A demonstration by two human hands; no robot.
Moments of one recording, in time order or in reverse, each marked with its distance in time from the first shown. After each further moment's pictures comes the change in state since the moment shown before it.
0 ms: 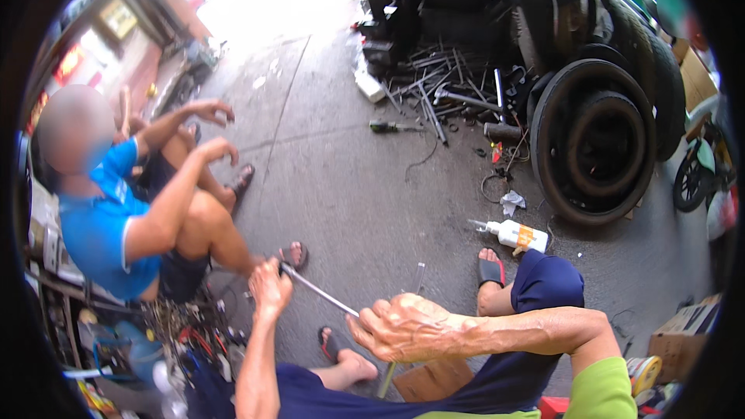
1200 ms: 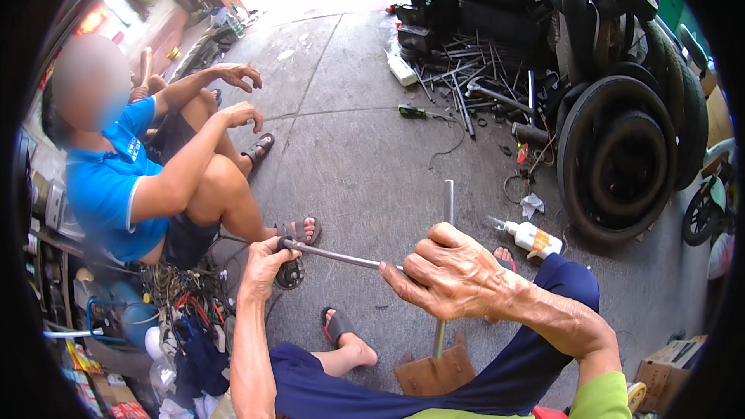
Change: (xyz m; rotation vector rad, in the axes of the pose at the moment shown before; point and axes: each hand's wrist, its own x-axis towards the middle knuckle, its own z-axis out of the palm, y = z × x) left_hand -0.001 -0.026 -0.027 -1.225 -0.360 -0.409; right_hand 0.003 0.045 -0.017 -0.002 0.069 0.009
